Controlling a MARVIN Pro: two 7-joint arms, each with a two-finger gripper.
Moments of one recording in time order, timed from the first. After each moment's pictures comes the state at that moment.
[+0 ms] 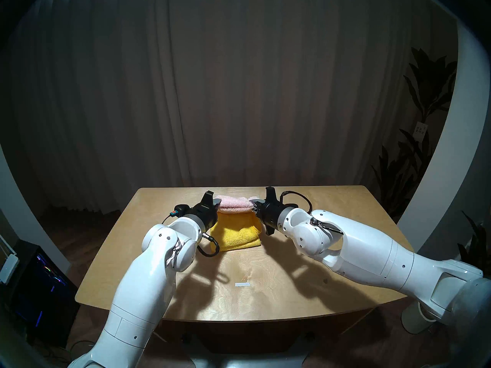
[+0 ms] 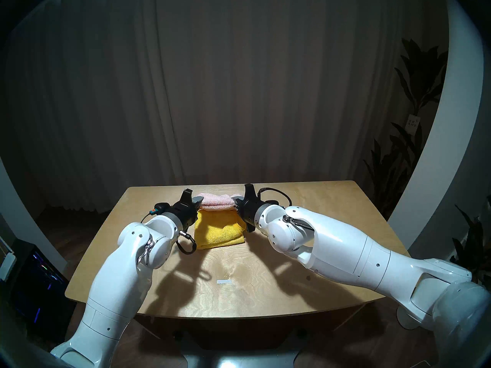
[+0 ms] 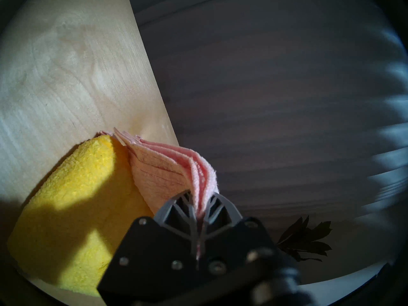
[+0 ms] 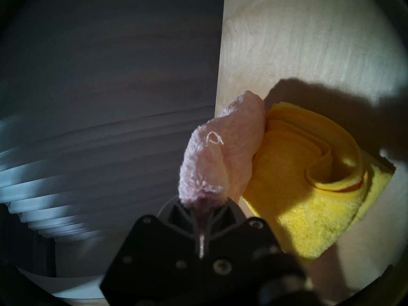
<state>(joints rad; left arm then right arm) 1.55 -1.29 -1.34 -1.80 -1.70 0.11 0.46 -0.94 -0.86 0.48 -1.71 2.66 -0.27 -0.17</state>
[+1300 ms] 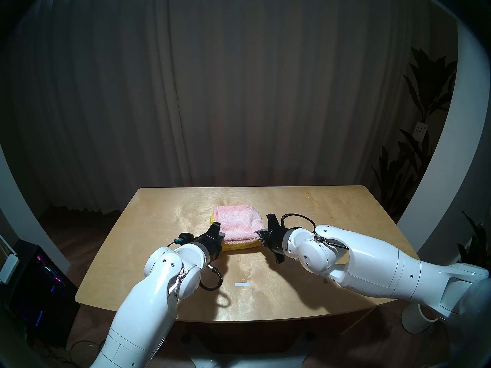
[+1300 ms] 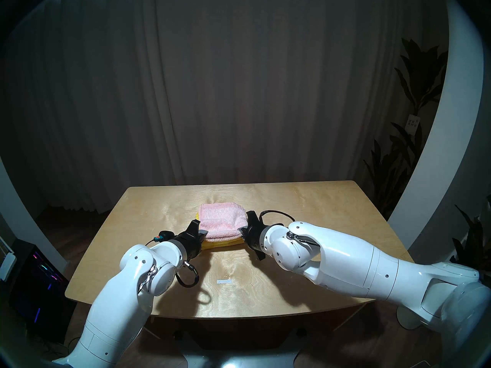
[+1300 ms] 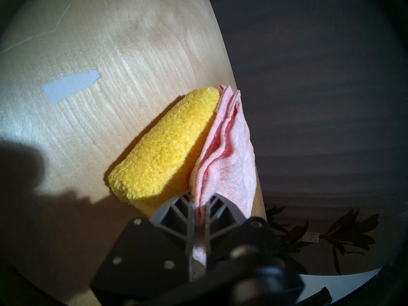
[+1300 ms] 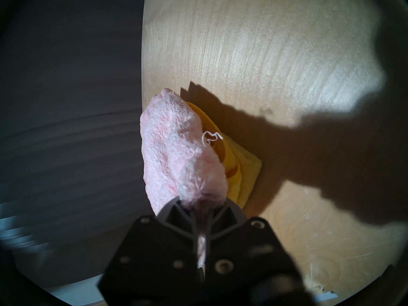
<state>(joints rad) 1.68 -1.27 -1.29 -1.88 -1.66 0.10 0.67 -0.95 -0.81 0.41 -1.74 2.64 -0.31 -0.38</state>
